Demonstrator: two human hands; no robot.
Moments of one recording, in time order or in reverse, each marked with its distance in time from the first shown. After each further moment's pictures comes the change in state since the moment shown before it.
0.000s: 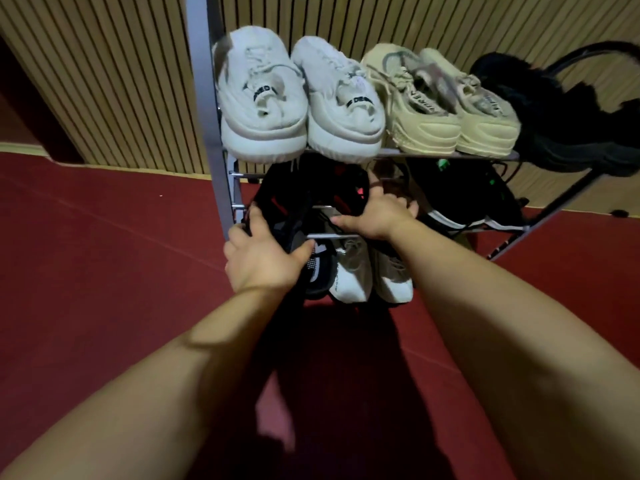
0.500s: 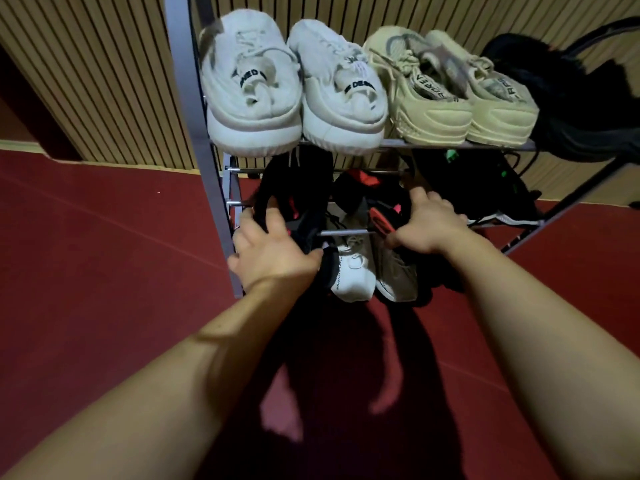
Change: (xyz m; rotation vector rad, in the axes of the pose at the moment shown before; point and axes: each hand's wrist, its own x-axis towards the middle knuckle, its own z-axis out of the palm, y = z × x) left_hand -0.001 0.015 0.009 0.173 -0.042 0.031; right_hand -0.015 0.051 -0.012 -0.095 0.055 0.032
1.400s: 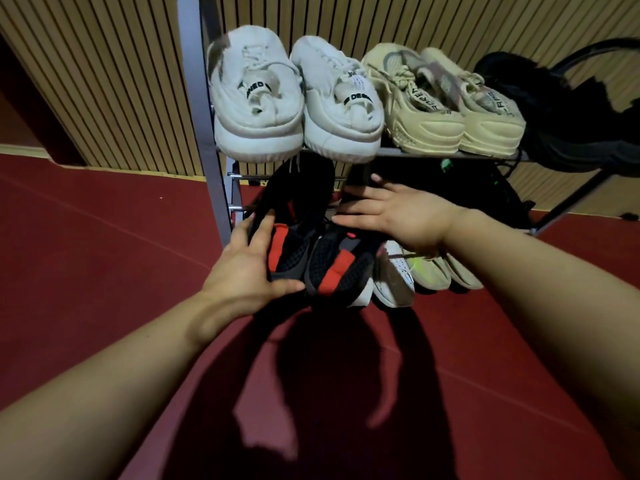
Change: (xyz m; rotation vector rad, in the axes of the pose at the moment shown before) left_hand 0.007 -0.050 -0.021 -0.058 -0.238 0.328; right_hand 0.006 -0.012 -0.027 -0.703 0.072 -1.081
